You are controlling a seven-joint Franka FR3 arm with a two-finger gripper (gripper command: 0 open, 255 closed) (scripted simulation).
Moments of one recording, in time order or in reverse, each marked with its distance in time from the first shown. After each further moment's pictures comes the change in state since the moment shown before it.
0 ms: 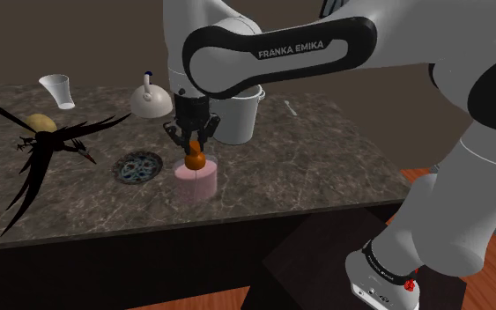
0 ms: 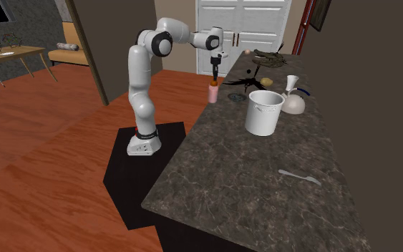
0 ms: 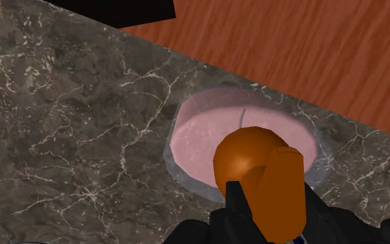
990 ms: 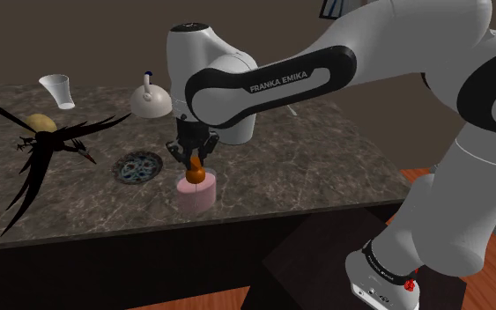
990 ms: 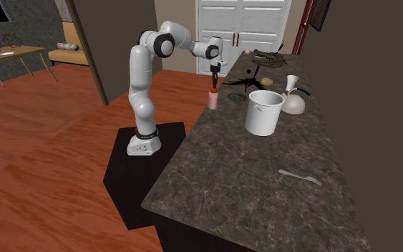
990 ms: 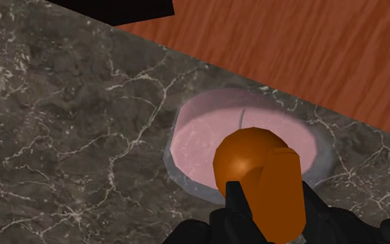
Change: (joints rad) arm 0.001 0.033 -0.002 -0.104 -0.010 0.137 0.008
